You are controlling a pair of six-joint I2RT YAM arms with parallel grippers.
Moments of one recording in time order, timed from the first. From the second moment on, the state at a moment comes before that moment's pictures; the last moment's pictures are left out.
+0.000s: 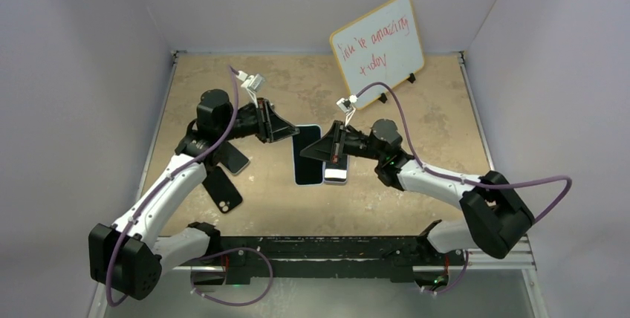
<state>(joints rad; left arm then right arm) -0.35 1.10 0.86 -0.01 0.78 -0.59 0.68 1.36 0.64 0.78 -0.70 0.99</state>
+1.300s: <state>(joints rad) -0.35 0.87 0.84 -0.53 0.03 -0.30 0.68 2.07 1.07 0.42 -0.36 0.93</state>
